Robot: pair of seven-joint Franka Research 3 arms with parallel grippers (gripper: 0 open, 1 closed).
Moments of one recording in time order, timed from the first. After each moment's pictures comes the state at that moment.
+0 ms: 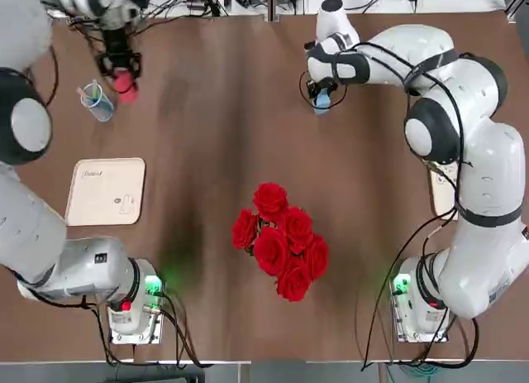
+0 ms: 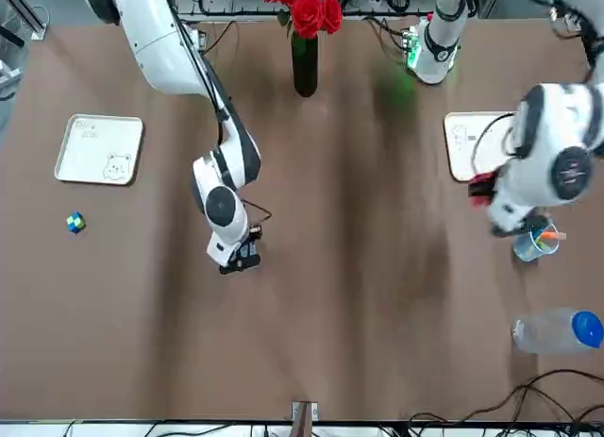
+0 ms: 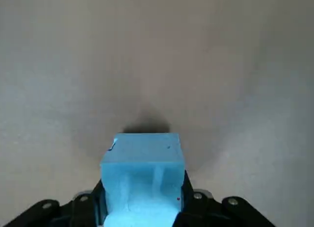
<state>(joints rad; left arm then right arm) 0.15 0.20 -0.16 -1.89 0.16 1.70 -0.24 0.55 0.71 -0.08 -1.55 0.04 2.14 0.26</state>
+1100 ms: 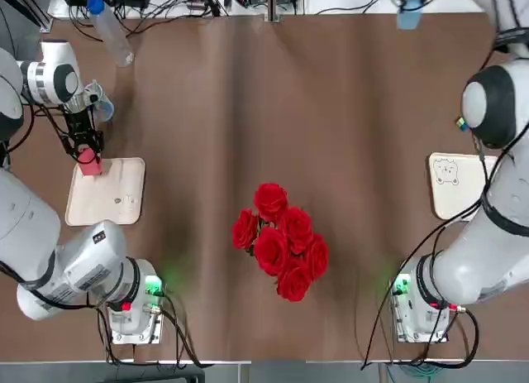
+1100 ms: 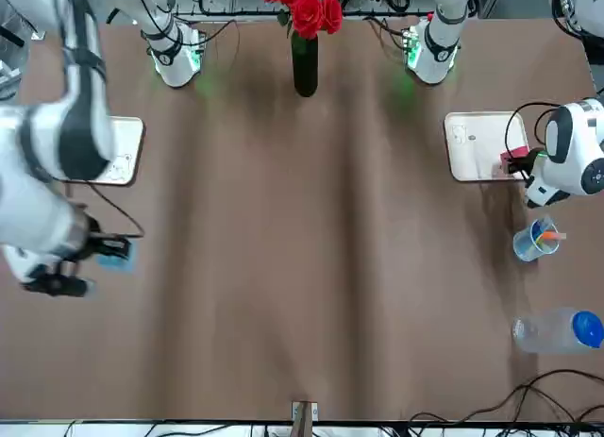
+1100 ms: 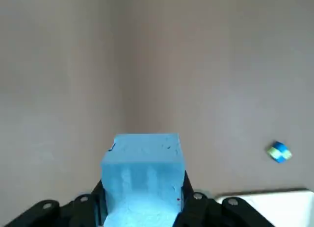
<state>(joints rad) 0.54 0.33 -0.17 -2.19 0.38 1.99 -0.10 0.21 0.44 -0.23 -1.27 0.03 1.60 0.07</state>
